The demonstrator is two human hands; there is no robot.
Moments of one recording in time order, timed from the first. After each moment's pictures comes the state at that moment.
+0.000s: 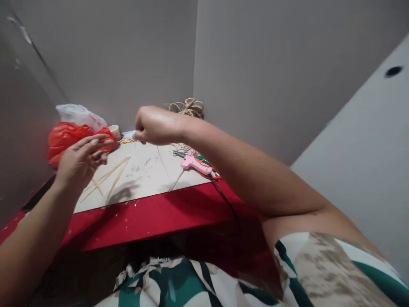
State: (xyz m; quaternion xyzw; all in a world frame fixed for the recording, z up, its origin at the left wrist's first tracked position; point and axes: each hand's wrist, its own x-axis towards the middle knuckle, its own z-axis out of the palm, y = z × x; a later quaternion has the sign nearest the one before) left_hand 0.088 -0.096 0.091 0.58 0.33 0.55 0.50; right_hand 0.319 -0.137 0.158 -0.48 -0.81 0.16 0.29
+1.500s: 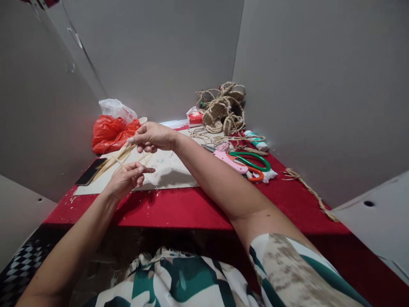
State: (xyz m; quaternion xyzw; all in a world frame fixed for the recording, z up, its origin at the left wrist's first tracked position) left_hand 0.074 -0.128 0.026 0.54 0.38 0.39 0.64; right_hand 0.250 -0.064 0.086 -0.20 -0.67 0.63 0.33
